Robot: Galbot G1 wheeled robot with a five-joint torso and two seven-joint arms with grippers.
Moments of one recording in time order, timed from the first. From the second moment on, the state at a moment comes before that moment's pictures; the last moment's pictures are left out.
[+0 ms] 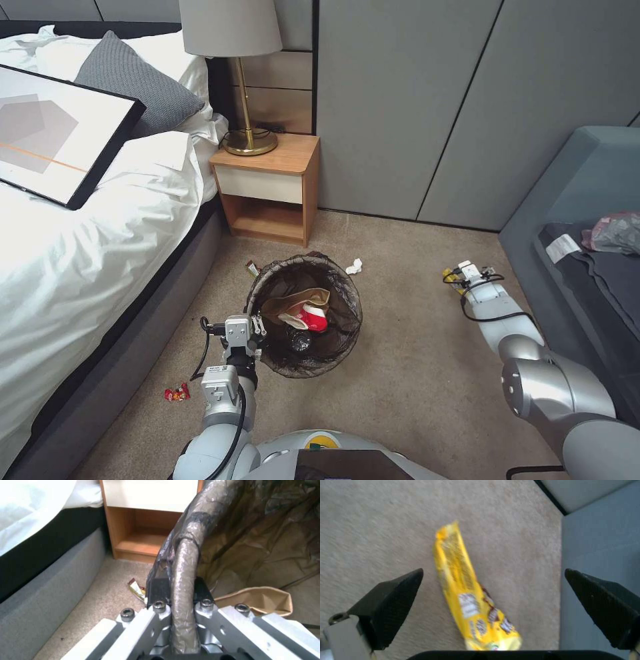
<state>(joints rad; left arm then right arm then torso) 1.83 -1.59 -0.26 -2.39 0.10 0.28 -0.22 -0.37 1.16 0.61 0.30 -0.53 -0.06 -0.04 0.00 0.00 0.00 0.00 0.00</state>
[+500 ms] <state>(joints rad) 1.83 -1.59 -0.26 -2.39 0.10 0.28 -0.22 -0.36 1.18 0.61 0.28 -0.52 -0.08 -0.05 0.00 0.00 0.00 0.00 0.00</state>
